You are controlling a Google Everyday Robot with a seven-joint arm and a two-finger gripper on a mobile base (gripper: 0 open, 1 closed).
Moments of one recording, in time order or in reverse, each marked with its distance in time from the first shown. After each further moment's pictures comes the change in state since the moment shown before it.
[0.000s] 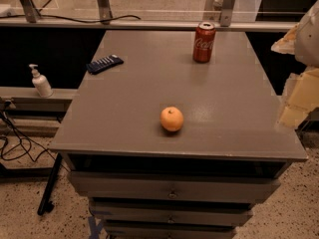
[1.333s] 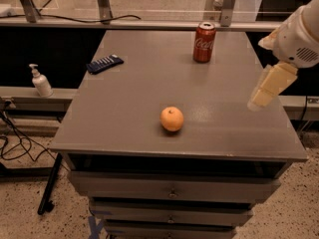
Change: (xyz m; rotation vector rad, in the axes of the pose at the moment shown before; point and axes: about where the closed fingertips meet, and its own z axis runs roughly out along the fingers) arm -0.002 -0.071 0.060 0.062 -0.138 0.084
